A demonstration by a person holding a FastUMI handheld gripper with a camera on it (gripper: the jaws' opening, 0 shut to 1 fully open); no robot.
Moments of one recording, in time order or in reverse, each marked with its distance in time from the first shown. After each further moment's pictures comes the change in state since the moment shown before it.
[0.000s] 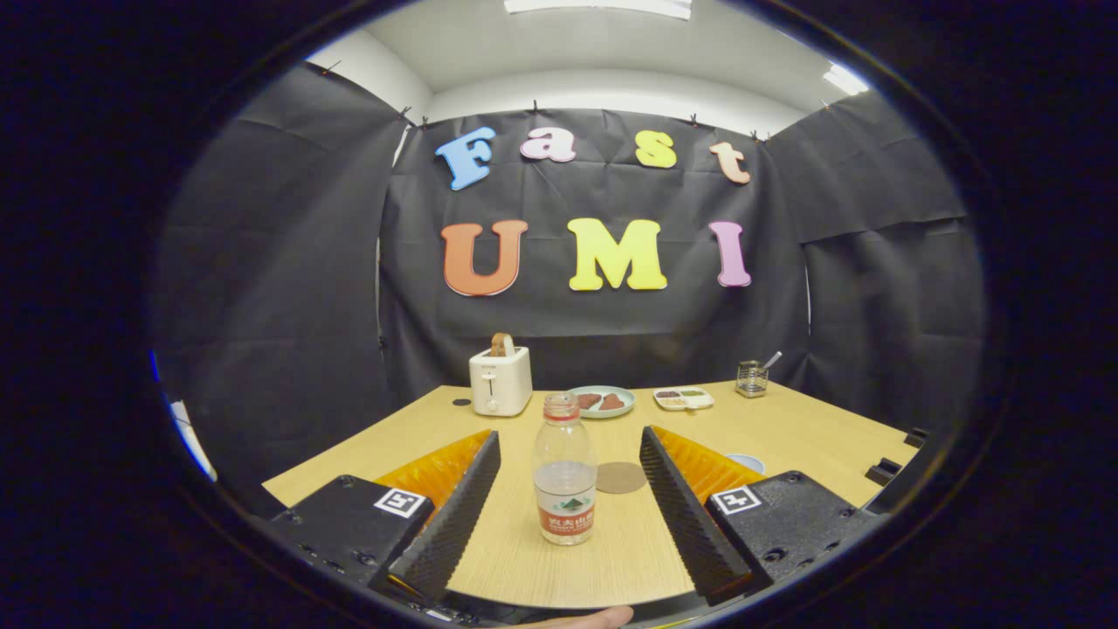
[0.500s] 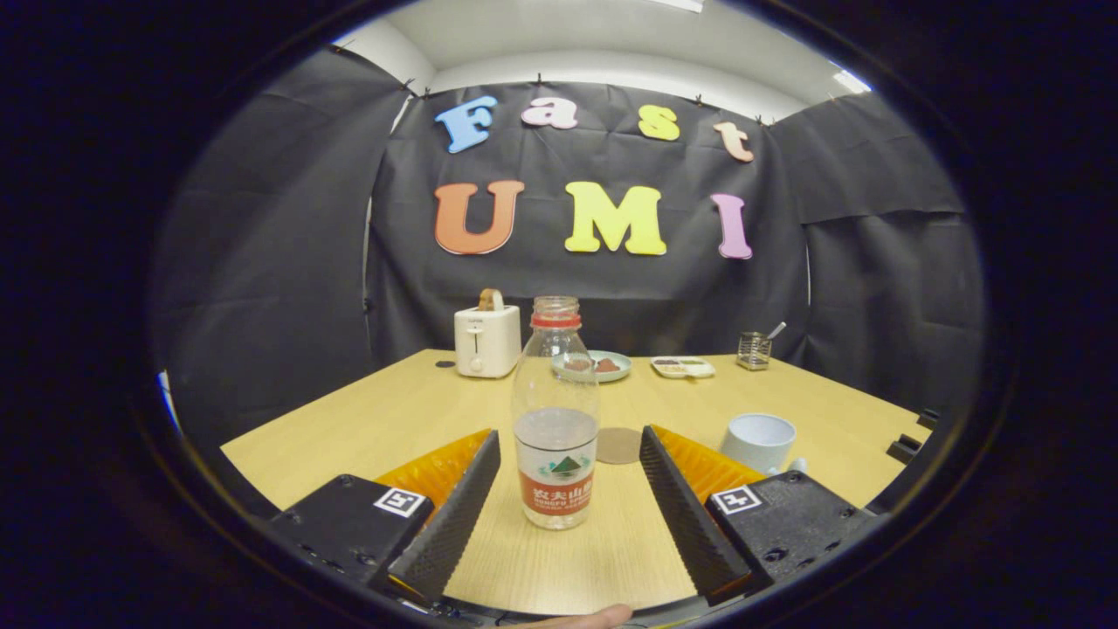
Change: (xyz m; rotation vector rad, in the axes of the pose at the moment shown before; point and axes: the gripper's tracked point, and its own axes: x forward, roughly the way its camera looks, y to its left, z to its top) arm 0.049 -0.006 -0.073 -0.026 0.071 -0.037
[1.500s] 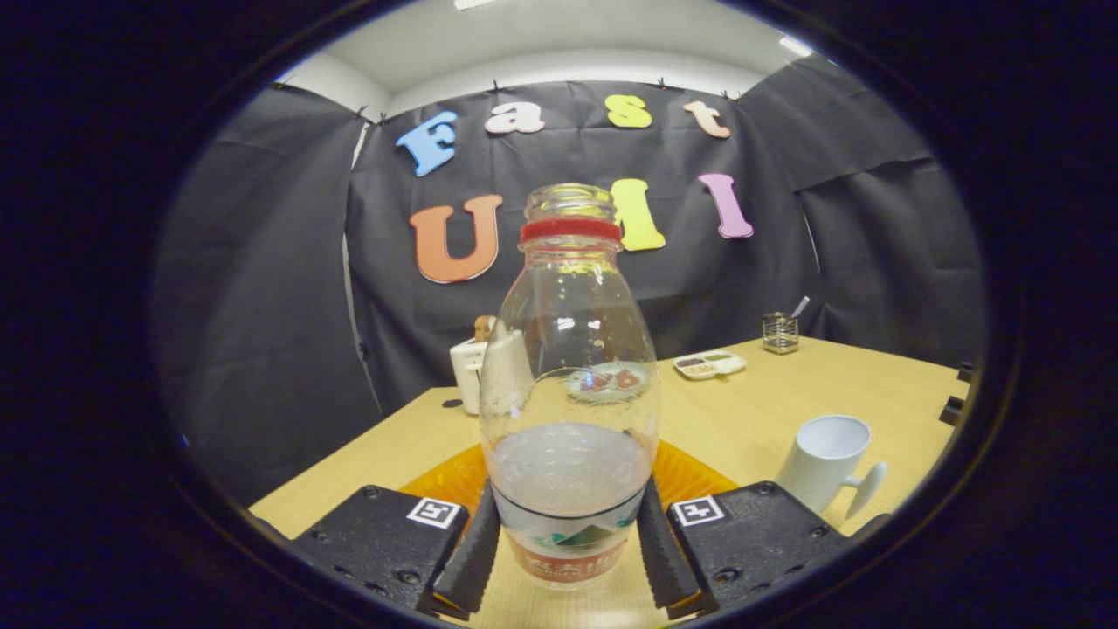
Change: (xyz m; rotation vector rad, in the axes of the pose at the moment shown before) arm 0.057 0.020 0.040 0.214 -0.026 0.064
